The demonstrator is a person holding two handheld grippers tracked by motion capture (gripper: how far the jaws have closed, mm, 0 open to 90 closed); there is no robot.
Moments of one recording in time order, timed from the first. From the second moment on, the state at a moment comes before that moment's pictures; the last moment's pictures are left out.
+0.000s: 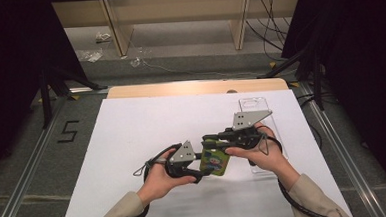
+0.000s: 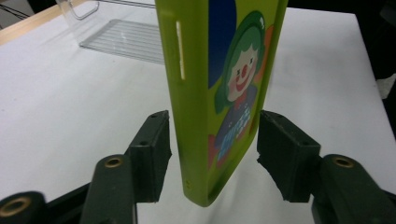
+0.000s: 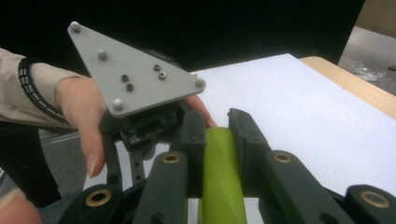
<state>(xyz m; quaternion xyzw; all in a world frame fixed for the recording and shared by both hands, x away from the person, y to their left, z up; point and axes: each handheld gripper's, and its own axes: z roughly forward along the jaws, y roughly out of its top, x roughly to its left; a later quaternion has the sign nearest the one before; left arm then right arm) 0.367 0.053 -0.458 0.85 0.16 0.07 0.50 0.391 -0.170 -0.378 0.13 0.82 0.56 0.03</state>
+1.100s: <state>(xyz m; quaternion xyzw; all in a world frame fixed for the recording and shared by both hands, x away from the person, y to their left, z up) 0.368 0.061 -0.453 0.85 0.18 0.05 0.50 0.389 -0.166 -0.379 0.11 0.81 0.57 0.02</state>
